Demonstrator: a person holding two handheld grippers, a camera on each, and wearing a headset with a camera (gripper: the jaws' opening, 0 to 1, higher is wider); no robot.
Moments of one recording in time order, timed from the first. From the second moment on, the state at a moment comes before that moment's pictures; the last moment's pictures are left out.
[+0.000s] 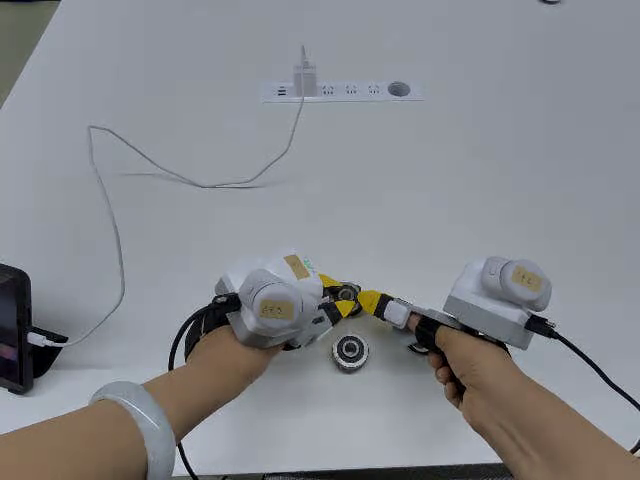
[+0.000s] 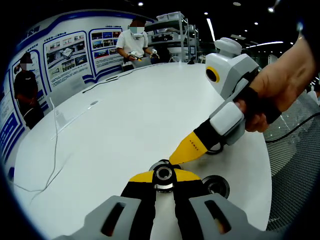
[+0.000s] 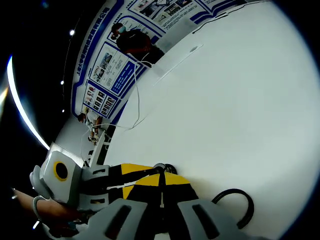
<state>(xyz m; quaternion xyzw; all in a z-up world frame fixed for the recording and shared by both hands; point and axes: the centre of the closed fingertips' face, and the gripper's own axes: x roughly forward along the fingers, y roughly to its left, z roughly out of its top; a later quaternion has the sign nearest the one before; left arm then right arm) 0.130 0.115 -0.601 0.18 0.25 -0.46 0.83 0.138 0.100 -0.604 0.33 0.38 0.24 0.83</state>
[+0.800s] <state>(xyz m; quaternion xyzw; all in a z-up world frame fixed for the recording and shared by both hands) 0.130 0.115 -0.601 0.18 0.25 -0.46 0.83 0.131 0.110 -0.591 0.35 0.38 0.27 0.81</state>
